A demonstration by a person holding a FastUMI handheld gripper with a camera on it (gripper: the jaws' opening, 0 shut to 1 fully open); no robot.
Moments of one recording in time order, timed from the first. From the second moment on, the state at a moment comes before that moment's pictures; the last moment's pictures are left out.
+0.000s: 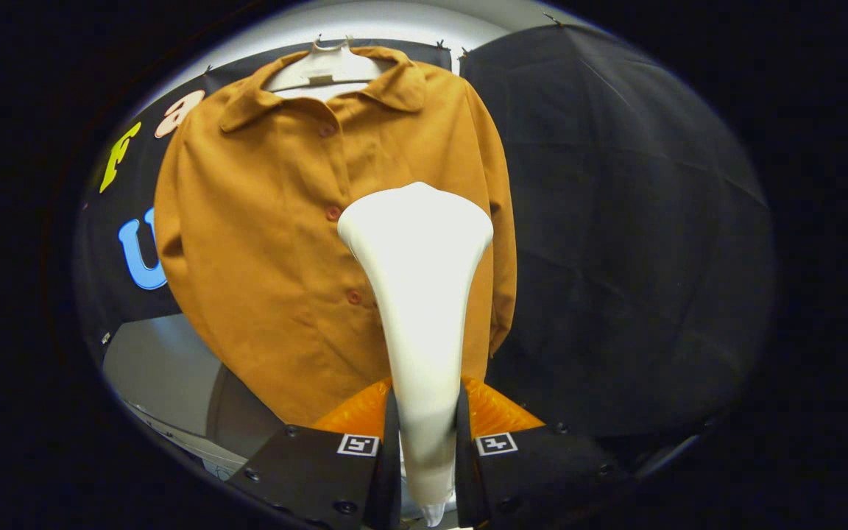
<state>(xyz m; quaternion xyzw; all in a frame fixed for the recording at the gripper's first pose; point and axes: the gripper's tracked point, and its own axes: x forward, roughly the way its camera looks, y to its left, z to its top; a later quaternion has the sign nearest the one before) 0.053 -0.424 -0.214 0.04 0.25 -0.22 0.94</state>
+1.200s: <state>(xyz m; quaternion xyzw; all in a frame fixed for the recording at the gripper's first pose) 0.056 -0.019 -0.053 0.00 0.10 -0.02 0.99</state>
